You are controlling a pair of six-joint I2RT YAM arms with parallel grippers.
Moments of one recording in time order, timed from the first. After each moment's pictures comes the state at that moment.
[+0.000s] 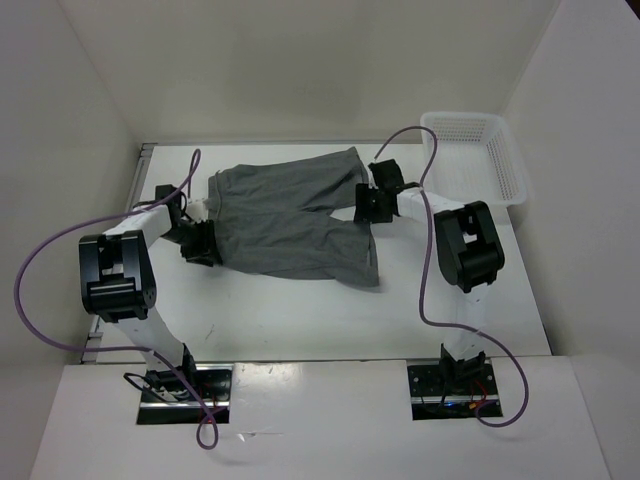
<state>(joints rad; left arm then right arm) 0.17 1.76 1.11 -0.72 0.43 0.07 0.30 2.03 1.37 -0.27 -0.07 0.31</state>
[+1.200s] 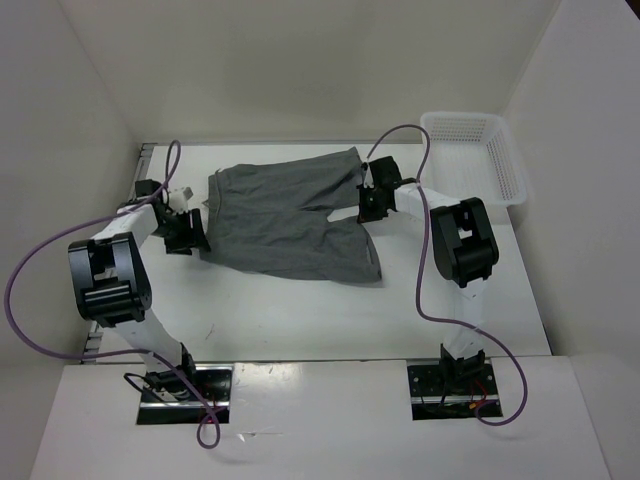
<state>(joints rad) 0.24 1.73 1.12 -0.62 0.36 0.07 0.30 2.08 1.44 -0.32 -0.18 0.22</state>
